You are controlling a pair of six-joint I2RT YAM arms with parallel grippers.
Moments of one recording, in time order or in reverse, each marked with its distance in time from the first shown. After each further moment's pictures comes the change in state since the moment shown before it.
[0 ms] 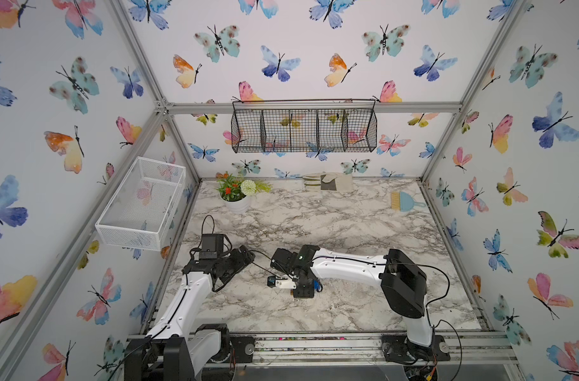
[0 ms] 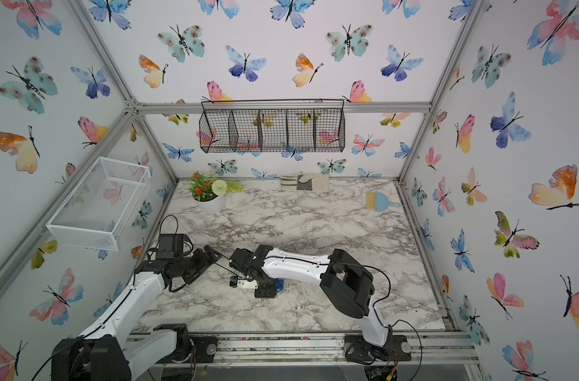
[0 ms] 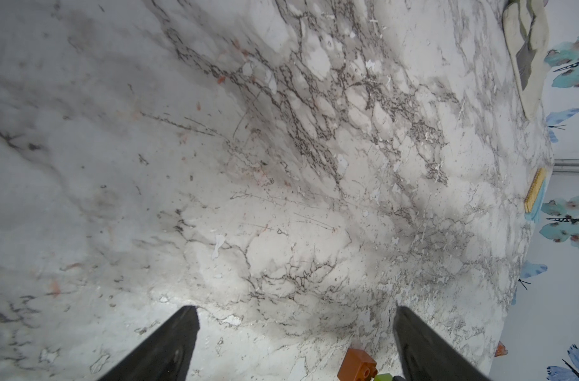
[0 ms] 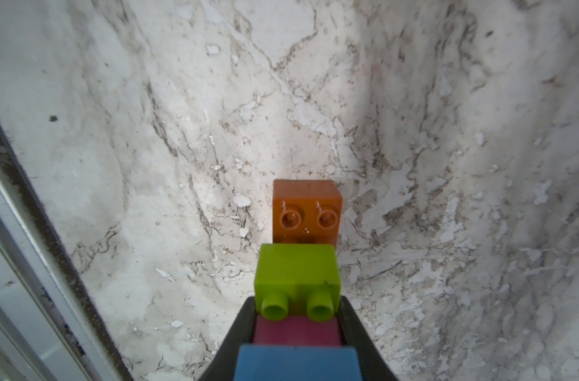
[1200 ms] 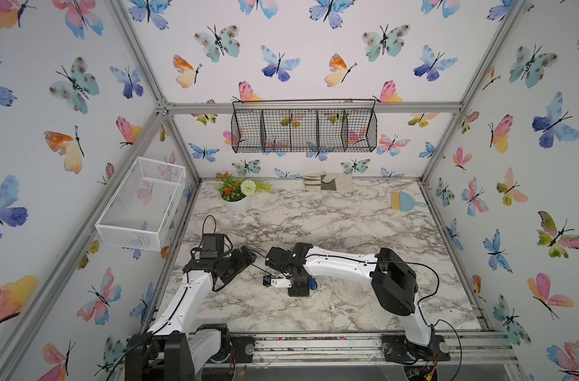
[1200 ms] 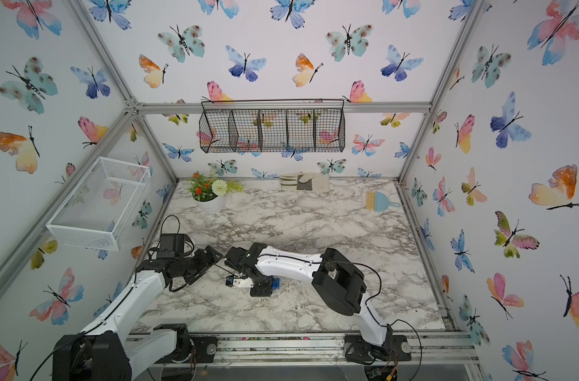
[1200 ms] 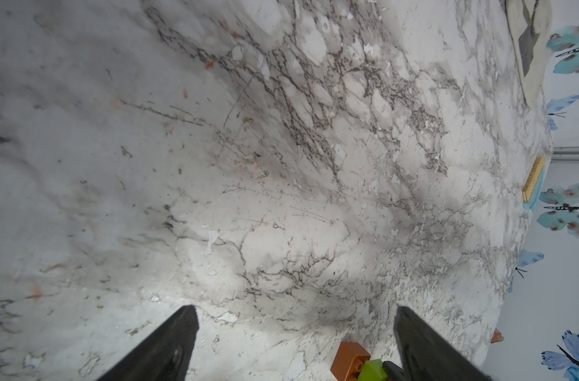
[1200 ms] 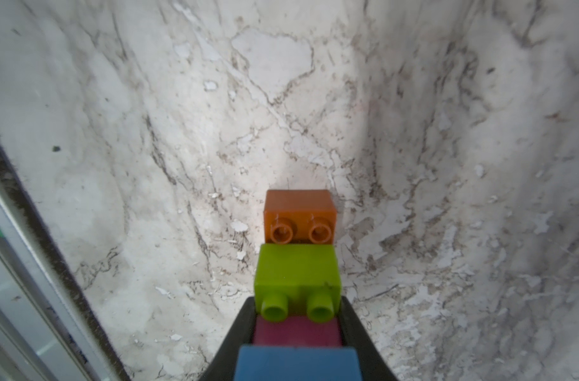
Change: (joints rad) left arm 0.000 0.021 0.000 0.001 0.032 0.017; right arm 0.000 0.091 0.122 -0.058 -0.035 -0.005
